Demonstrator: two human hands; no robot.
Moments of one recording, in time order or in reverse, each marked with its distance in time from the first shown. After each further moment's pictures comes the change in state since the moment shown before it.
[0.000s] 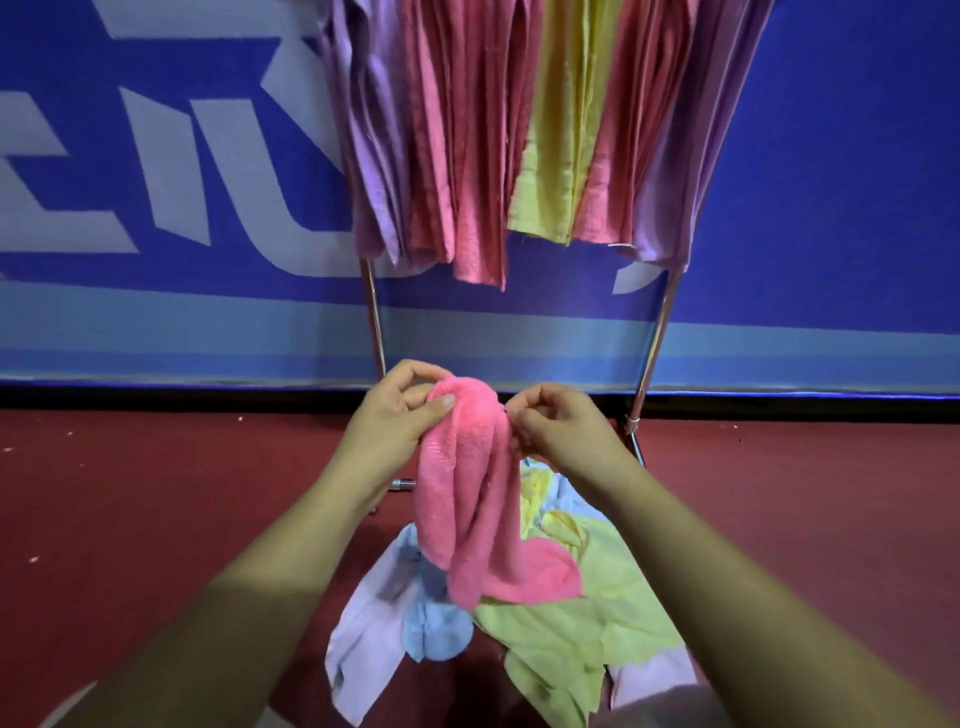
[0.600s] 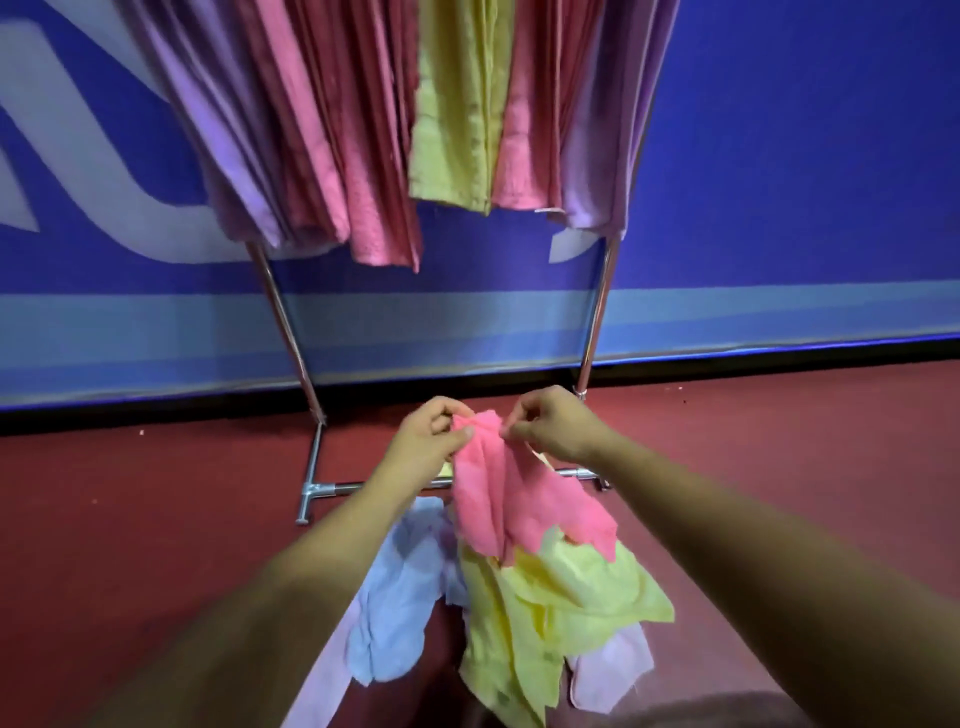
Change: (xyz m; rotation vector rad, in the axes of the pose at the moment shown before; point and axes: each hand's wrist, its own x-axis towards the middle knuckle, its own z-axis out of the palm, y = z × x) left_hand 0.093 -0.137 0.072 0.192 -0.150 -0.227; right_hand 0.087 0.088 -0.105 -0.536 -0.101 0.113
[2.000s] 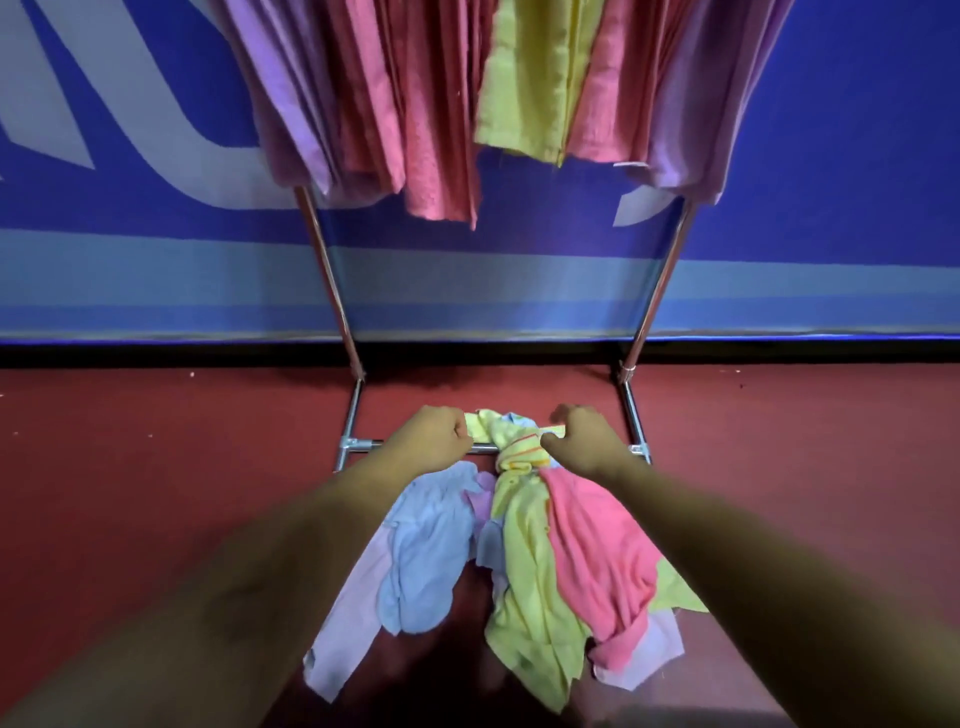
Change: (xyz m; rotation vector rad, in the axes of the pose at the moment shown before) left_hand 0.014 -0.037 -0.051 0.968 -0.078 -0.162; right_hand 0.023 0.043 0.055 -0.348 0.003 0.183
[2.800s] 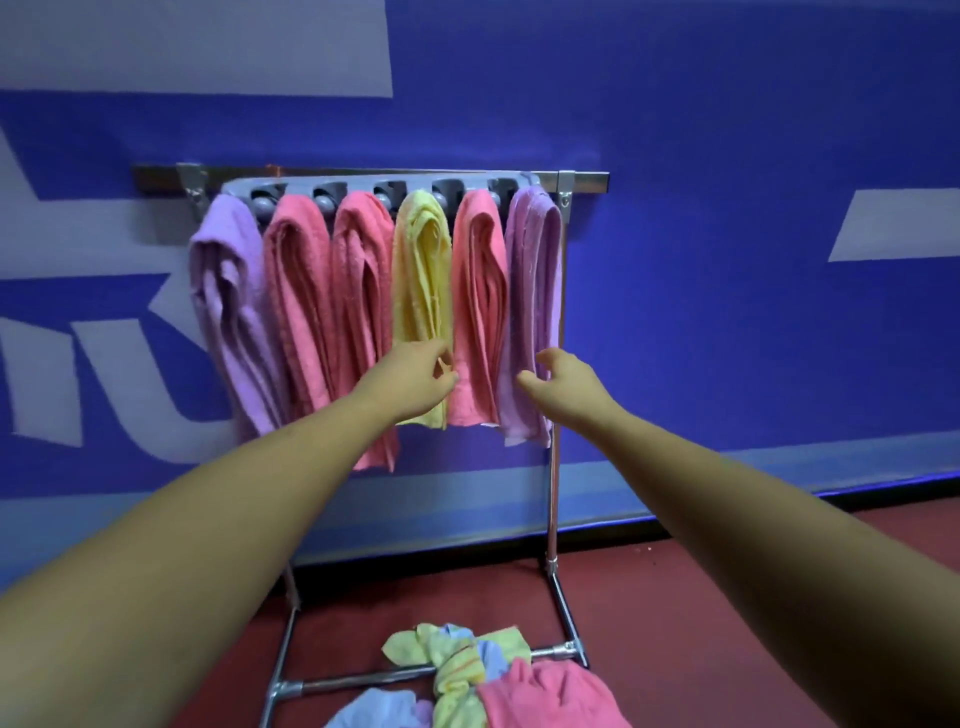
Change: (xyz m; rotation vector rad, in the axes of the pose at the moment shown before) left_hand -0.028 0.250 -0.276 0.138 0.519 0.471; right_hand -0.080 -0.121 -0.330 0.178 0.587 -0.163
